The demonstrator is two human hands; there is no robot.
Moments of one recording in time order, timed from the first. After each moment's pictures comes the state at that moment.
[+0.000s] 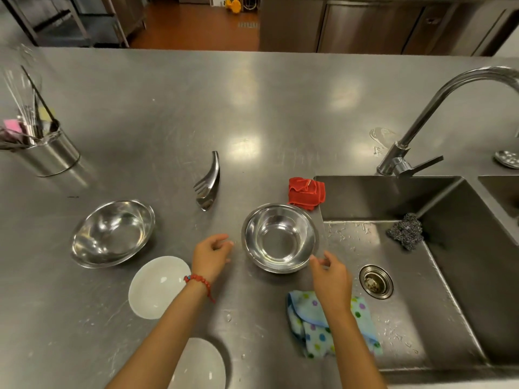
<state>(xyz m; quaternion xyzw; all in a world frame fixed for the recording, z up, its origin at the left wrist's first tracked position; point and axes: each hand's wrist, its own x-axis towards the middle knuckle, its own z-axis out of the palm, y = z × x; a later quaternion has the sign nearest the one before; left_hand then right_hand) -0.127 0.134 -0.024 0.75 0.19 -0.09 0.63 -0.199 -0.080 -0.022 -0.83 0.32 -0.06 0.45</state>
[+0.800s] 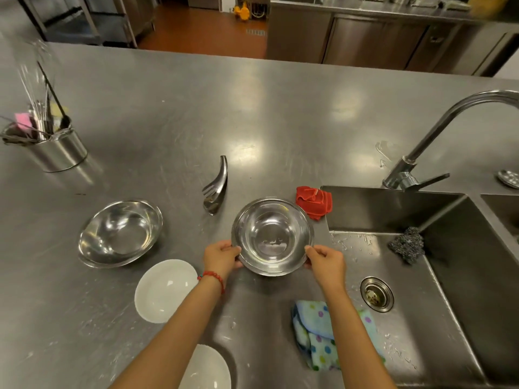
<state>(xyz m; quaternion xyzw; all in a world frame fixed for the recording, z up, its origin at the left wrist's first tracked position) -0.119 0.125 -0.019 0.66 0.26 -0.11 0.70 -0.151 -0.070 -0.019 -0.75 0.29 -0.04 0.59</state>
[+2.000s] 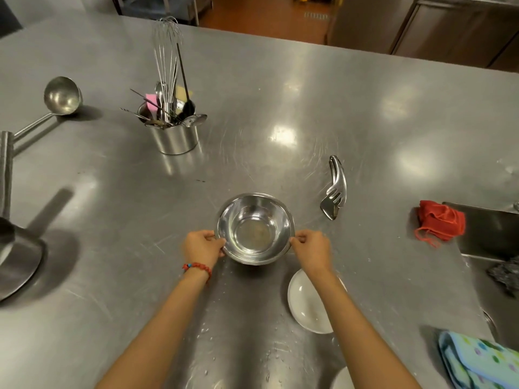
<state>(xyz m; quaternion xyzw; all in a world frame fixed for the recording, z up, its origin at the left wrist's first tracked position) -0.094 0.445 -0.024 0.78 0.30 -0.01 0.55 -0.076 0.236 -0.028 -0.92 0.14 0.04 0.37</state>
